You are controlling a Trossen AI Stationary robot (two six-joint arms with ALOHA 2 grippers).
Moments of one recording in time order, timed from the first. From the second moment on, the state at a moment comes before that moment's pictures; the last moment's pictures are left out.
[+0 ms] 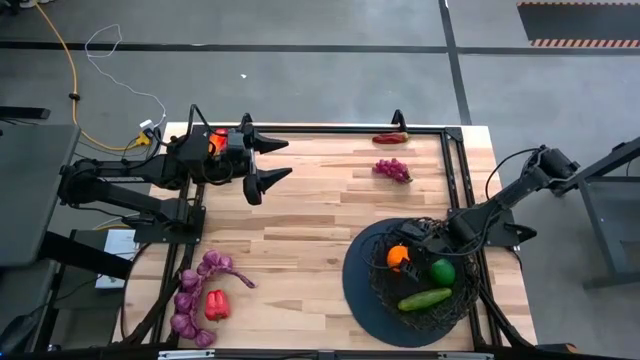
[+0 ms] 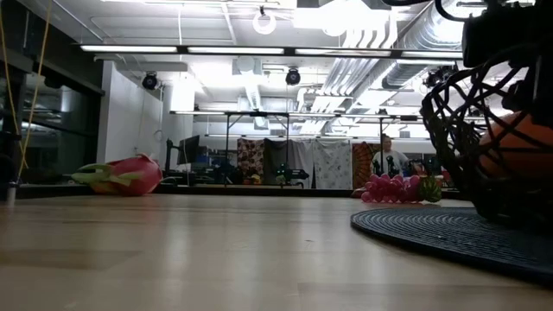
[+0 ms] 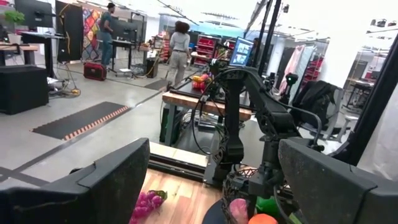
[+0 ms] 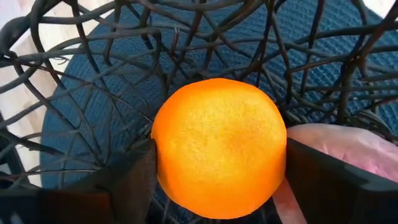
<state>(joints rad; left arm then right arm) 0.16 0.99 0.97 0.07 -0.14 -0.15 0.56 1.18 0.70 -0.66 0.16 1.07</state>
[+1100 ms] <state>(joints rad) 0.16 0.99 0.97 0.07 -0.14 -0.15 0.53 1.17 0.79 -0.83 0.15 0.93</state>
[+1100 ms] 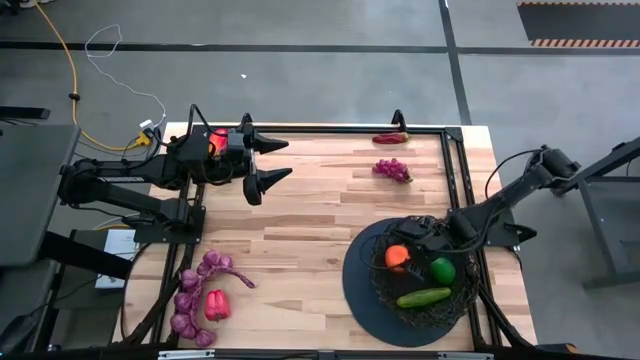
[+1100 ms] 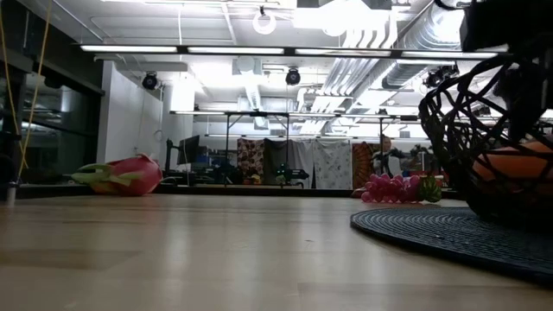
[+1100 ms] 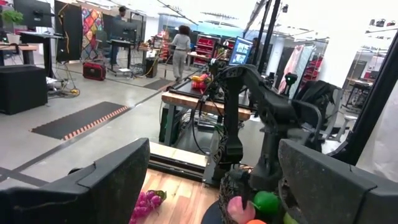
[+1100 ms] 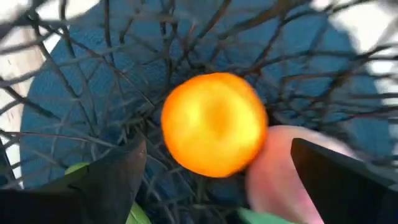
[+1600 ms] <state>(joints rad) 0.16 0.99 0.97 0.07 -0.15 -0.16 0.30 1.06 1.31 -0.60 0.44 0.36</state>
